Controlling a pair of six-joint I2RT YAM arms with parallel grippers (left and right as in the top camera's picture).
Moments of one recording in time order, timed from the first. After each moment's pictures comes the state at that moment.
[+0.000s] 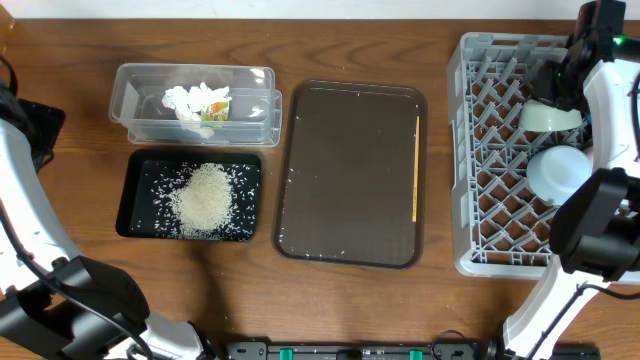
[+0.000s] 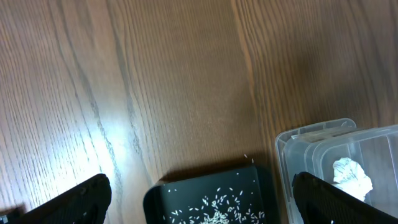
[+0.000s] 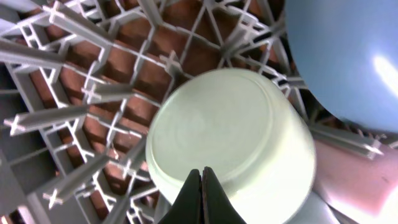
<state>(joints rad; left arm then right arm) 0.58 1.74 1.79 -1.22 -0.22 -0.74 -0.22 2.09 1.93 -1.06 0.12 0.21</state>
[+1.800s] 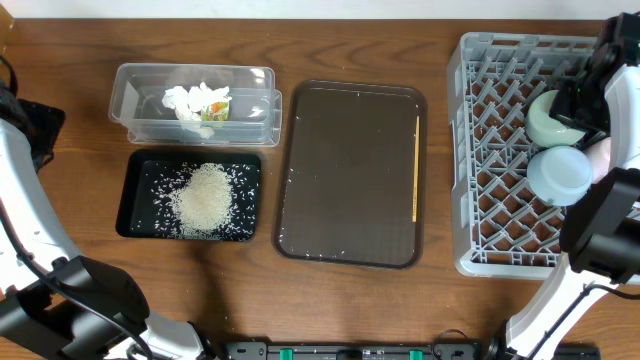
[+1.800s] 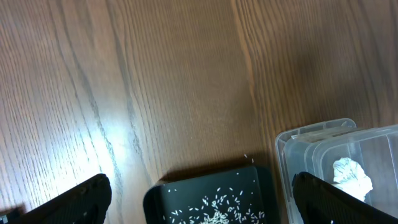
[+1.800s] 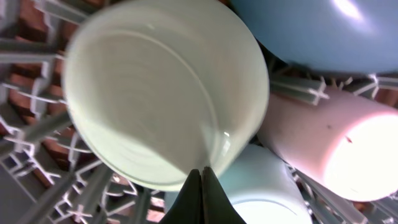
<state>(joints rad) 0.58 1.74 1.79 -1.22 -0.22 -0.74 -0.31 2.11 1.93 -1.19 0.13 0.20</state>
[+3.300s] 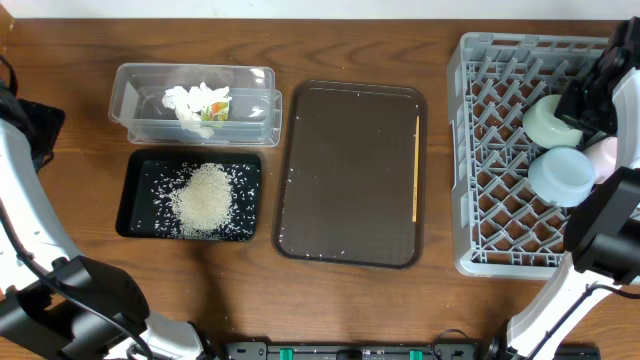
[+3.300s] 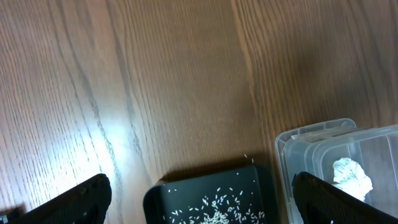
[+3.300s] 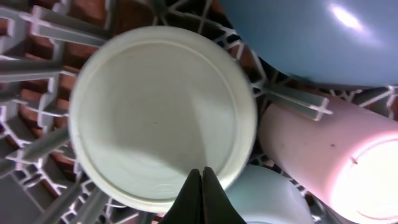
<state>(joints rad) 0.58 1.74 1.79 -1.22 -0.22 -0.74 -0.34 2.12 1.92 -1.13 0.07 0.21</state>
